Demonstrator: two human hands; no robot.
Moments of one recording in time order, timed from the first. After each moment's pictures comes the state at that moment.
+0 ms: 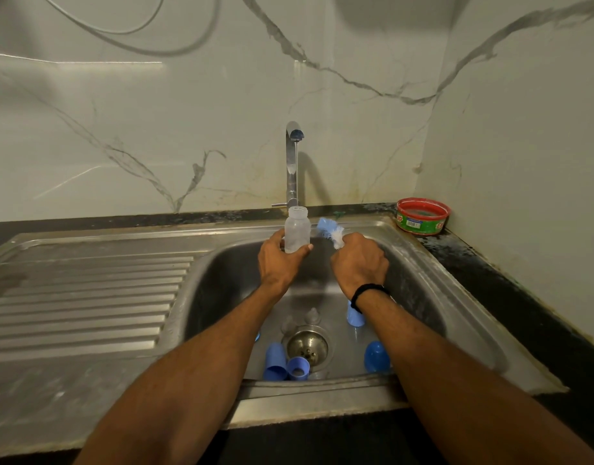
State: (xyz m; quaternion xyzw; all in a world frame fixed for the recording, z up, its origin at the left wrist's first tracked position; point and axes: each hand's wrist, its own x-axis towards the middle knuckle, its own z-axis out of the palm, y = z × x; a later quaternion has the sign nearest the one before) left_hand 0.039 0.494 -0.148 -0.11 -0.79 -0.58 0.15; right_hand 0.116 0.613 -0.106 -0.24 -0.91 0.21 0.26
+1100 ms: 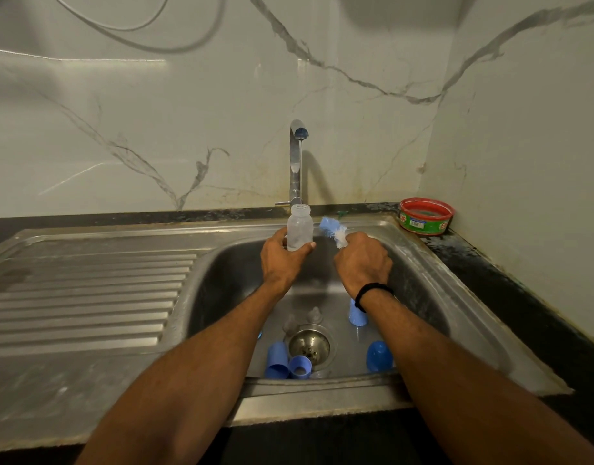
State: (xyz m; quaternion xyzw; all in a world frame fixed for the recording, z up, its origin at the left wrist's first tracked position) left_hand 0.039 0.494 -0.148 -0.12 -0.79 -0.58 0.15; right_hand 0.117 0.612 -0.104 -0.25 -0.91 0.20 0.25
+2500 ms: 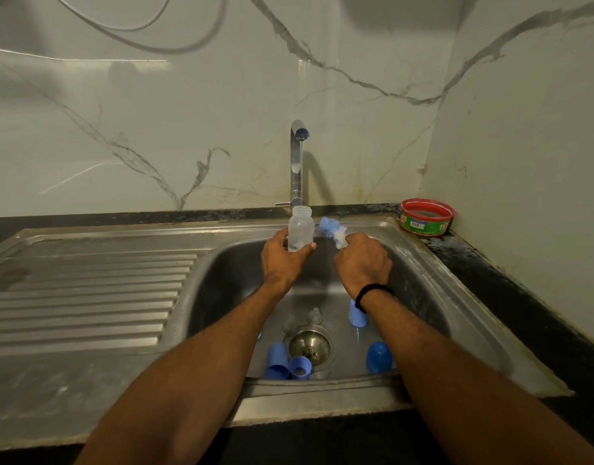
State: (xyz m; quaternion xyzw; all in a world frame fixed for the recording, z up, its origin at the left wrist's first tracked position) left_hand 0.038 0.494 -0.150 -0.11 -0.79 -0.58 0.15; right_hand 0.114 0.613 -0.107 -0.25 -0.91 0.21 0.26
